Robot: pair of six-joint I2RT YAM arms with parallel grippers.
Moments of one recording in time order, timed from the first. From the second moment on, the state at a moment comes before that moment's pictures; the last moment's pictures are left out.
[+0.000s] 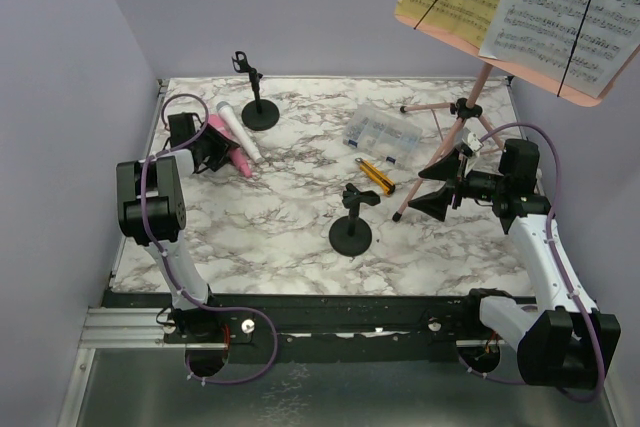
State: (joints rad) left arm 0.16 1.93 1.11 0.06 0.36 -0.80; right arm -0.09 1.02 0.74 -0.29 -1.25 -0.36
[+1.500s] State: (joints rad) left arm 0.02 1.34 0.75 0.34 0.69 -0.73; right arm -0.09 1.02 0.73 -0.29 -1.24 -0.37
